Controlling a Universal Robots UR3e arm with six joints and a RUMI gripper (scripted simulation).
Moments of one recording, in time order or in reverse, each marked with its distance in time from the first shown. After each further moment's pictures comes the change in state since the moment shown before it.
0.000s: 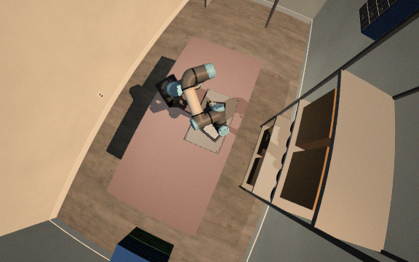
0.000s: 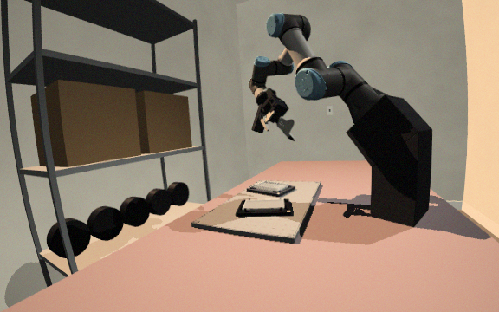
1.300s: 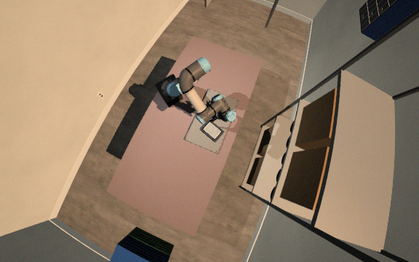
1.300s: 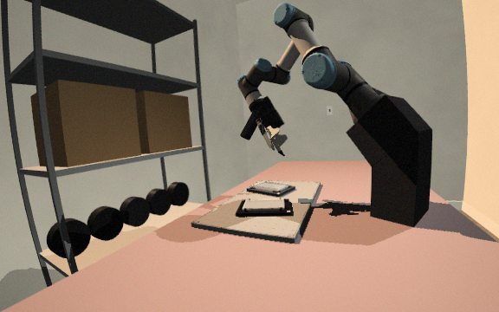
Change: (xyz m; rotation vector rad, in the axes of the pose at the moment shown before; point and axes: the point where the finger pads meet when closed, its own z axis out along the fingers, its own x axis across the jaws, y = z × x) arm 0.014 -0.049 0.031 0.102 0.335 -0.377
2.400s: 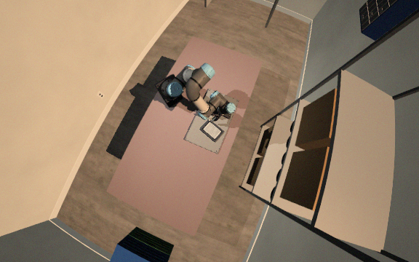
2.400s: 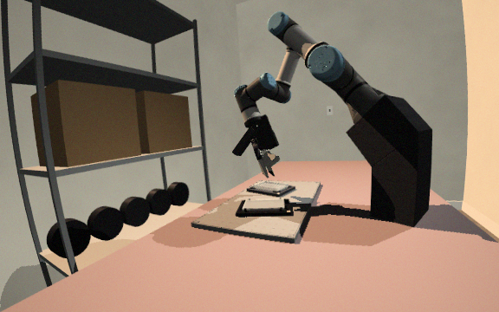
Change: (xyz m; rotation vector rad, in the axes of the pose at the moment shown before) arm -0.007 -0.063 0.061 0.128 0.150 -0.091
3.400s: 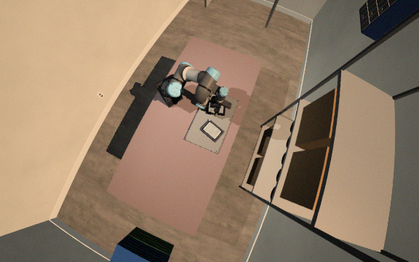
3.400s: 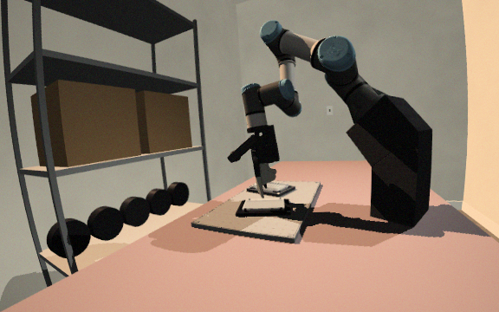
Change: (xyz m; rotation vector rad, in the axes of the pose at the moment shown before) arm -0.058 -0.028 0.041 0.216 0.148 -0.076
